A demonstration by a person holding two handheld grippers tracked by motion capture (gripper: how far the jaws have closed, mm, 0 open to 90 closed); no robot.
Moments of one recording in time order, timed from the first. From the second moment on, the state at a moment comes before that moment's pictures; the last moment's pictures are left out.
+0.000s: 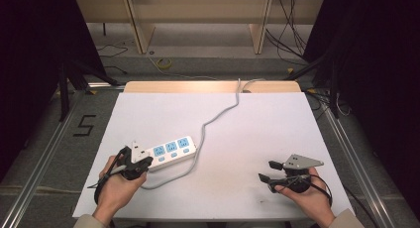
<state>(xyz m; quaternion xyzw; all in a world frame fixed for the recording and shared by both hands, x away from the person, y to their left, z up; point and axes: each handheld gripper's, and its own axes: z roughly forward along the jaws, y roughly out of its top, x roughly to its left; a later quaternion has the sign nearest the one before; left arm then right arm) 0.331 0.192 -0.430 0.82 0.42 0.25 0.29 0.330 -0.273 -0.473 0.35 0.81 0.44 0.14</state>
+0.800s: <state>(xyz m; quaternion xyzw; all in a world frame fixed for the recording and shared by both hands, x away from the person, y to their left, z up) 0.343 0.182 -0.423 0.83 0.42 0.24 0.27 0.330 -0.273 -0.474 0.35 0.82 0.44 0.14</state>
